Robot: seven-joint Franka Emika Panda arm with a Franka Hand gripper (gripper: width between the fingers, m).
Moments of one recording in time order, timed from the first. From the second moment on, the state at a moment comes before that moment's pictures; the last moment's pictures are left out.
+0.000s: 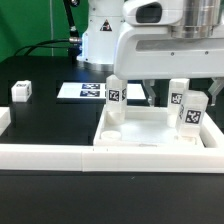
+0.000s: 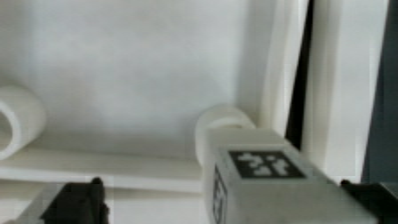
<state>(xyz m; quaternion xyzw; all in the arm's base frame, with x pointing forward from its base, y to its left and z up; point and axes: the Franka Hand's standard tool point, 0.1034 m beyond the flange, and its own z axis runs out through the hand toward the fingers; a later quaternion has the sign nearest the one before) 0.623 0.086 0.081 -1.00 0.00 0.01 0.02</state>
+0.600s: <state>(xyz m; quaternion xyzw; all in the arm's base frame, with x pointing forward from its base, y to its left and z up) 0.622 0.087 0.081 -1.00 0.07 0.01 0.02</state>
